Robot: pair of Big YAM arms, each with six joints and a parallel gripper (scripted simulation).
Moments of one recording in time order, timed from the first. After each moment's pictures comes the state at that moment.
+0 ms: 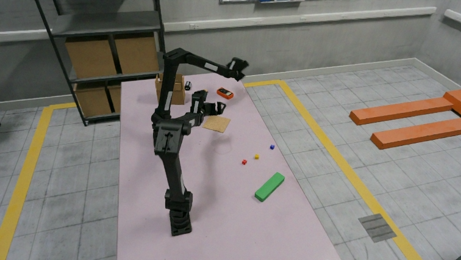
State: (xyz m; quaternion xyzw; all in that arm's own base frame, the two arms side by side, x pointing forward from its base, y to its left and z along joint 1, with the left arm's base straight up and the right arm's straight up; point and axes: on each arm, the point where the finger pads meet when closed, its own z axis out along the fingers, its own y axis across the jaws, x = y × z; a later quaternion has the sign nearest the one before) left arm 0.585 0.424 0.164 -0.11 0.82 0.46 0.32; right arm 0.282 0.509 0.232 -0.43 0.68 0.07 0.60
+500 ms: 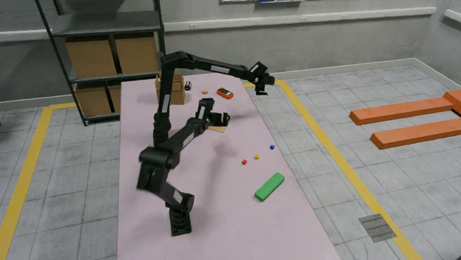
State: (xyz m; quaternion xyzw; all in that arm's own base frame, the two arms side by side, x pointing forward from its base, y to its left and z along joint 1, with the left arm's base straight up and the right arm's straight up) left arm 0.694 0.123 0.191 0.31 0.85 0.28 0.32; right arm 0.275 0.389 0.247 -0.44 0.73 0.11 0.52
